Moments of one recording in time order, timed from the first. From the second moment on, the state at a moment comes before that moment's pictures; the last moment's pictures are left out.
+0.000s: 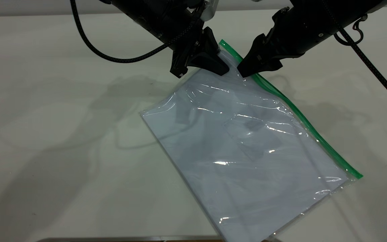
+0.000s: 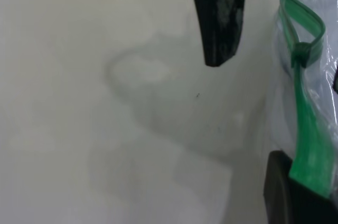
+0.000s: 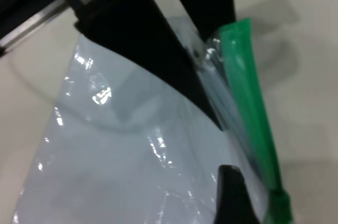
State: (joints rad) left arm -0.39 2.61 -1.86 -1.09 0.83 2.12; right arm 0.25 2.23 -1.17 1.40 0.47 -1.77
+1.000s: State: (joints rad) left arm -0.39 2.61 -1.86 -1.15 0.81 2.12; right arm 0.25 2.23 -1.17 1.39 0.48 -1.76
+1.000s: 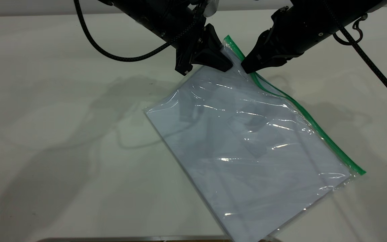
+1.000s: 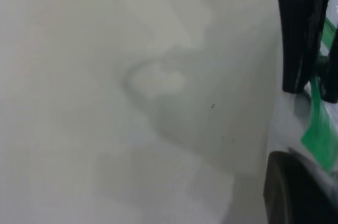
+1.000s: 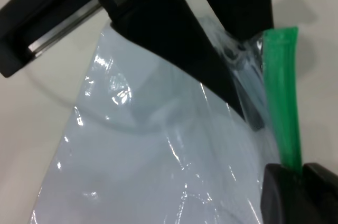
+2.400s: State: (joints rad) left arm -0.25 2.61 -1.86 -1.22 0.93 2.09; right arm 0.11 2.23 -1.14 1.22 0.36 -1.61
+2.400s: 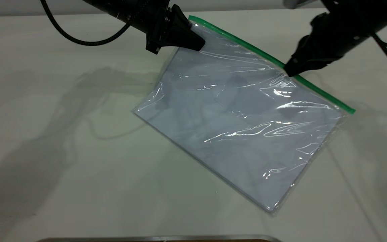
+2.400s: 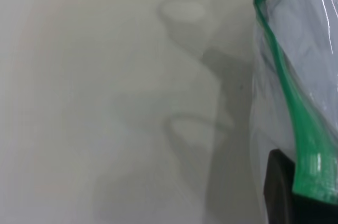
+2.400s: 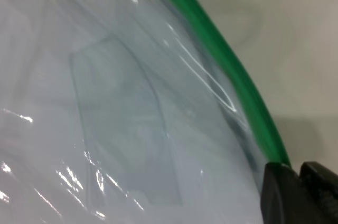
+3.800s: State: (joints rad) left arm -0.26 2.61 -1.86 -1.04 0.84 1.96; right arm -0.09 2.23 -1.13 0.75 0.54 -1.02
